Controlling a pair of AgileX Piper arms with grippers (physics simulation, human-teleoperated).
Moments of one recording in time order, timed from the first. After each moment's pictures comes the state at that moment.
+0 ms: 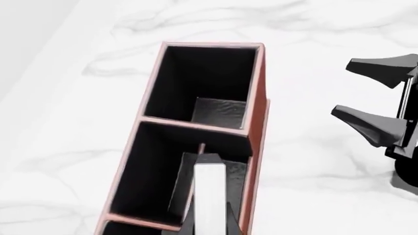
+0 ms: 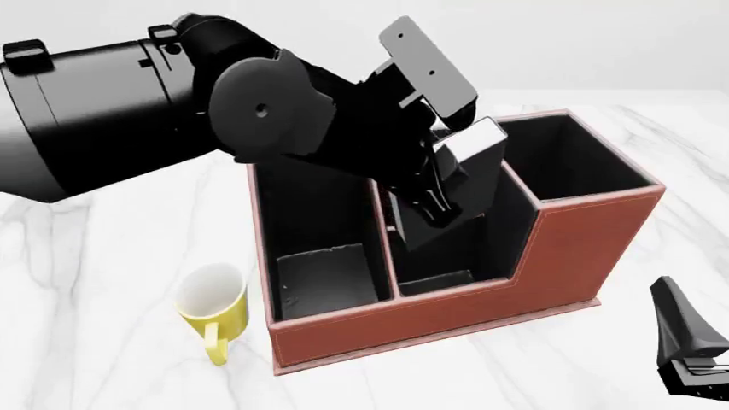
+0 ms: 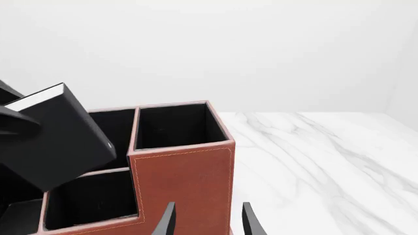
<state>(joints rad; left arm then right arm) -0.93 1.57 -1.45 0.59 0.31 0.00 0.01 0.00 -0.01 0.00</state>
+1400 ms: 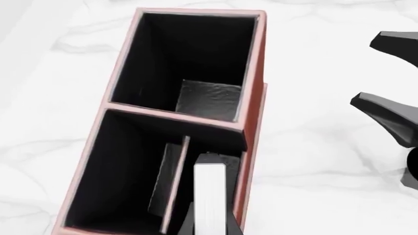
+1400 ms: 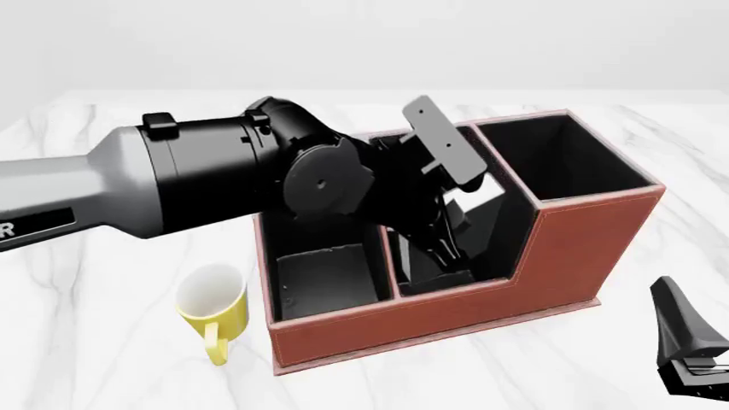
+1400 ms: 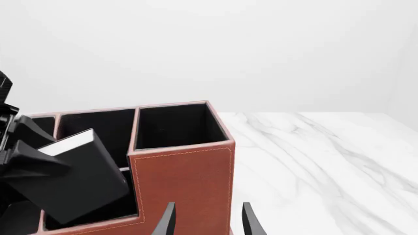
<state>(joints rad) -0.94 1.67 -1.35 0.48 0.27 0.00 0.01 0.00 -0.01 0.00</state>
